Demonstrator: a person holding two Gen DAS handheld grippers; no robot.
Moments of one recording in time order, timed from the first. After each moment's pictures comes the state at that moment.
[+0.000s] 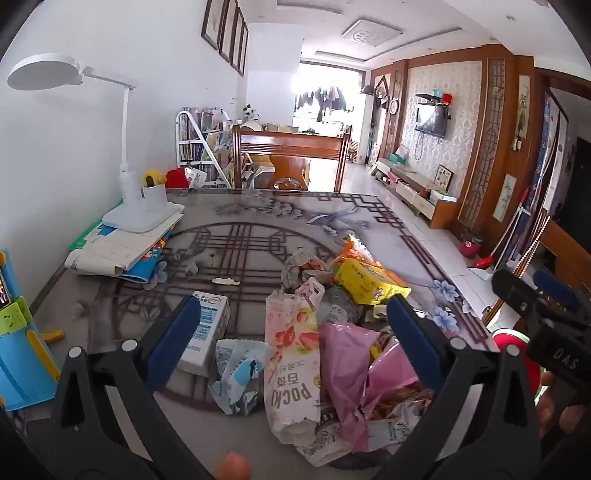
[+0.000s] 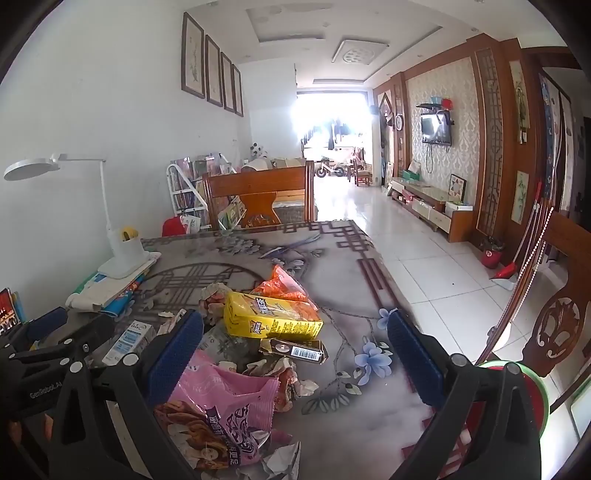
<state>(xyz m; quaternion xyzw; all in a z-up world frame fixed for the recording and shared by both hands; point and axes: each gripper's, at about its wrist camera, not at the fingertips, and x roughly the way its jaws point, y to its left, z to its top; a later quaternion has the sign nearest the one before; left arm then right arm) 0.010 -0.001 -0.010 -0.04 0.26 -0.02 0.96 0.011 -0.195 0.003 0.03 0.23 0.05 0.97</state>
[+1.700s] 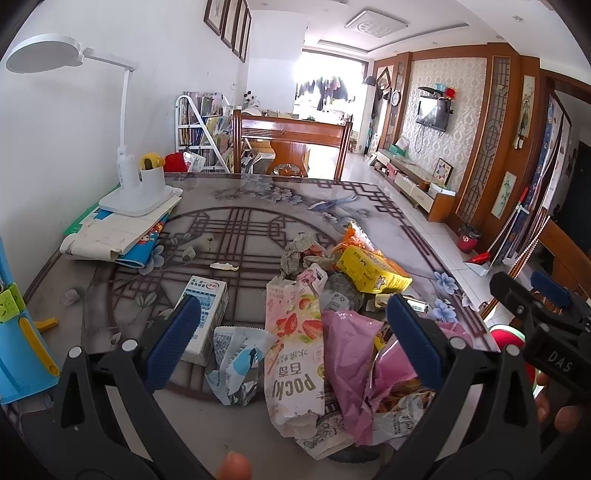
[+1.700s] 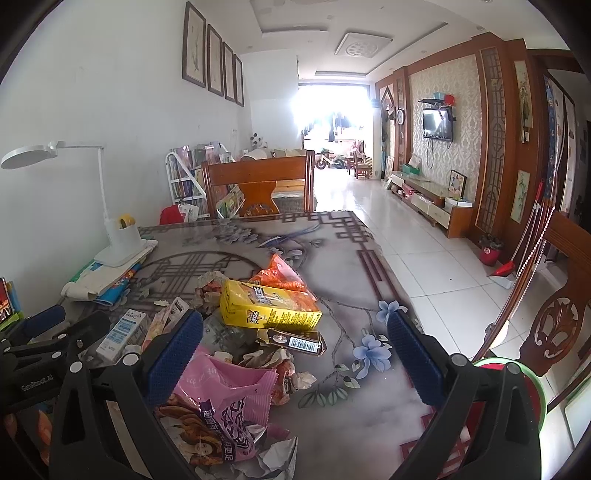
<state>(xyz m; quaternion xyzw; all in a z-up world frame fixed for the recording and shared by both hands) 0.014 0.008 -0.016 -0.05 0.28 -0.02 0.96 0.013 -0.200 -0.012 0.02 0.24 0.05 0.97</state>
